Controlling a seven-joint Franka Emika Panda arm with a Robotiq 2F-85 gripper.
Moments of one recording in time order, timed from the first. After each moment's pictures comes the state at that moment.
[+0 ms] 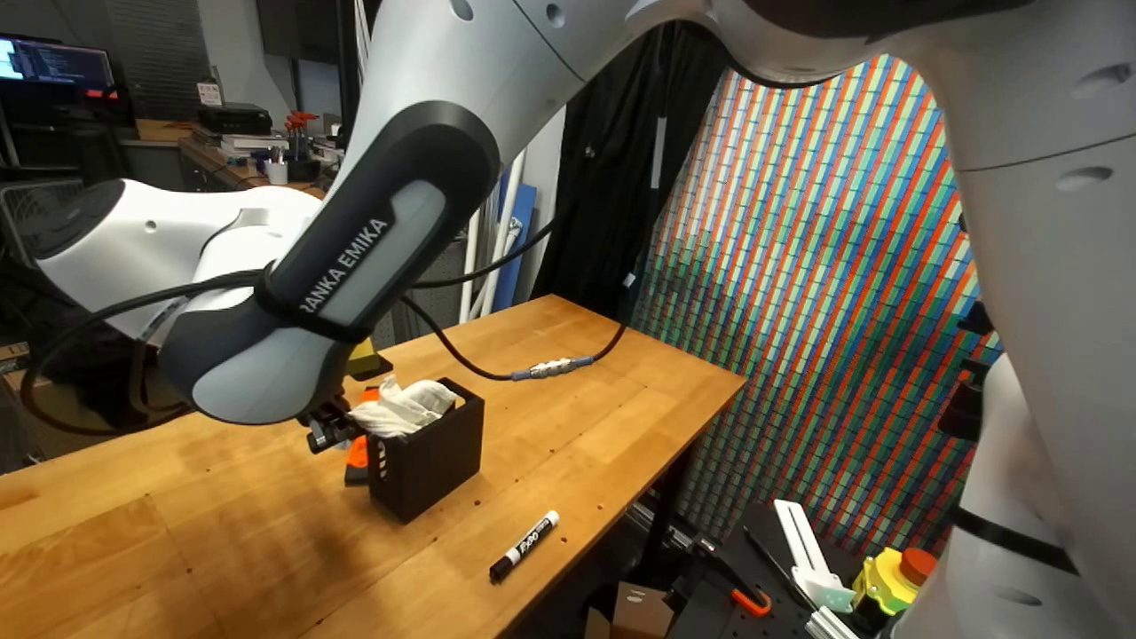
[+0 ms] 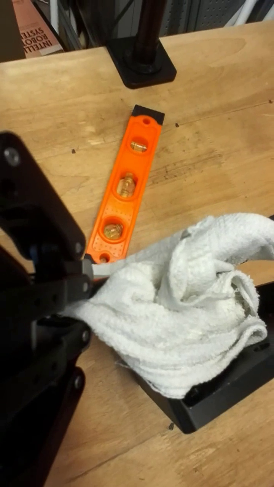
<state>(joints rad) 0.30 0.57 0.14 -1.80 -0.78 2.11 -0.26</state>
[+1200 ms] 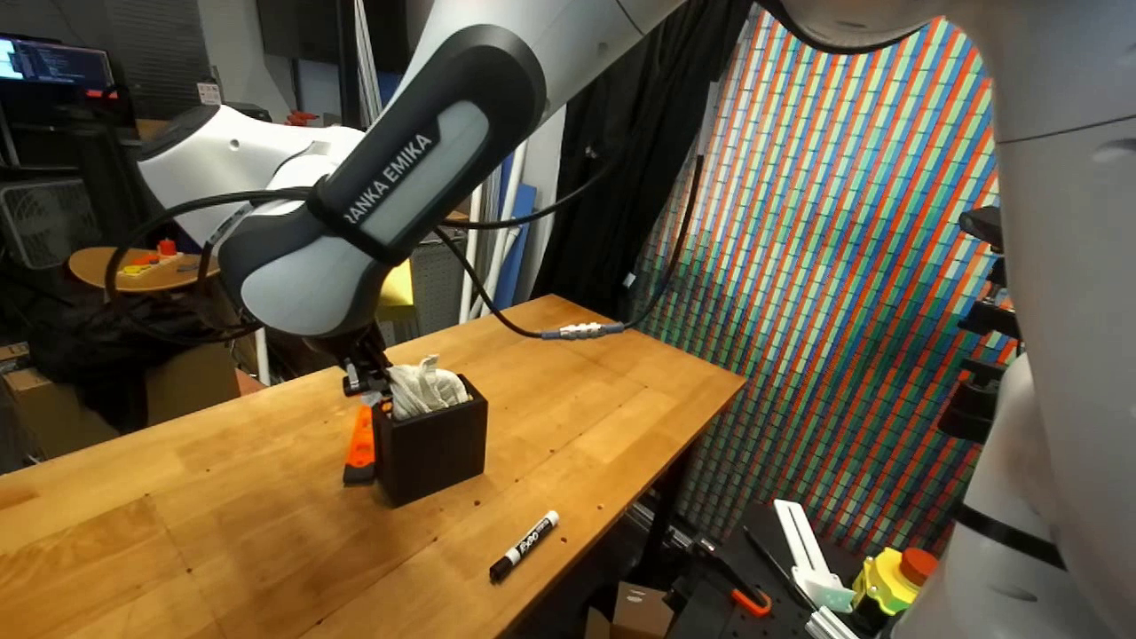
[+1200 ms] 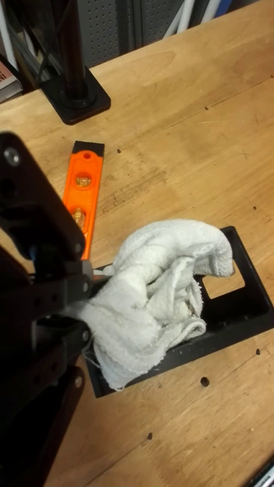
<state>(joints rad) 0.20 0.47 0.14 -1.84 -0.68 2.10 -0.25</state>
